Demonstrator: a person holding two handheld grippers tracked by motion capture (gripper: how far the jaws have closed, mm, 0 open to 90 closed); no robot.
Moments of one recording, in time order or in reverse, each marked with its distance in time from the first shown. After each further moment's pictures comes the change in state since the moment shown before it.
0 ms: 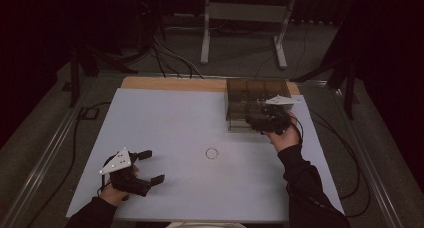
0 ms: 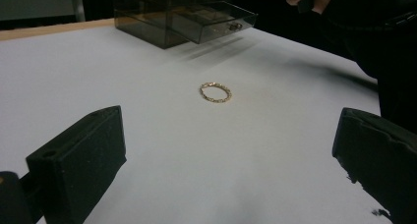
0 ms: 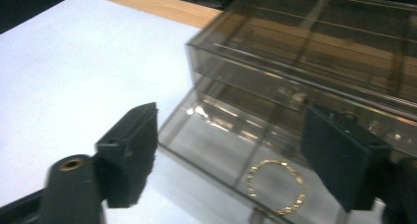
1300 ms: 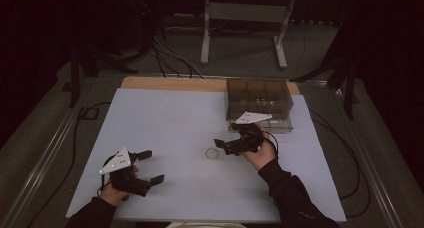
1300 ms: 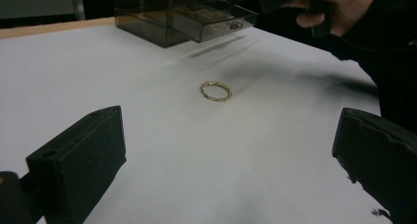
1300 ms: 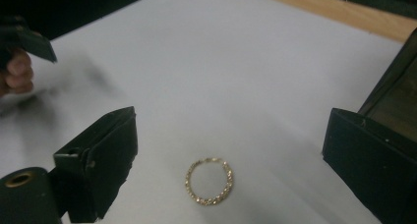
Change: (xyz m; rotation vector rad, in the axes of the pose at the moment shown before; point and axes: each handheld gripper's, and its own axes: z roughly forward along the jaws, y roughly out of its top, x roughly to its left) left arm 0.001 0.000 0.000 0.000 0.001 -0.005; right arm 0.085 -0.018 0.017 0.024 0.275 -0.121
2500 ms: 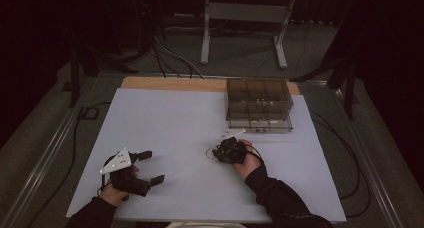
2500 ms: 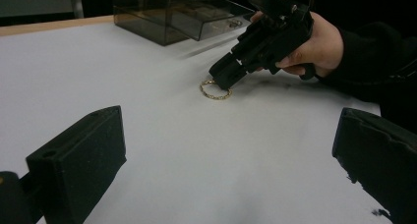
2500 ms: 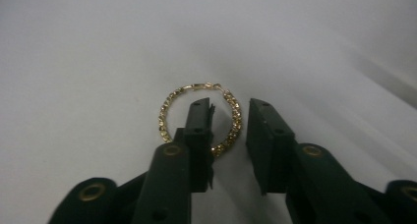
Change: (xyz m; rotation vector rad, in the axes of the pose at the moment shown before) left arm 0.001 -0.001 0.001 0.006 -0.004 -0.004; right arm 0.013 -0.045 0.063 0.242 -0.126 -0.049
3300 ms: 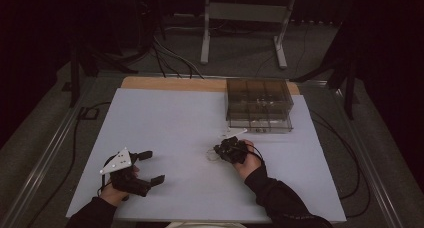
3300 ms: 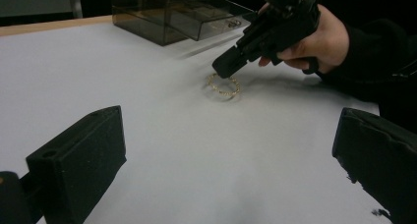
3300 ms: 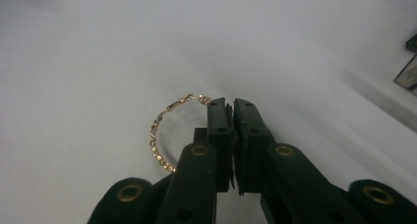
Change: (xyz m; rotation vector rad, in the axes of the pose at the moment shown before) left arm -0.001 0.000 0.000 0.000 -0.003 0.004; right arm 0.003 0.005 -0.013 -0.034 -0.002 -0.005
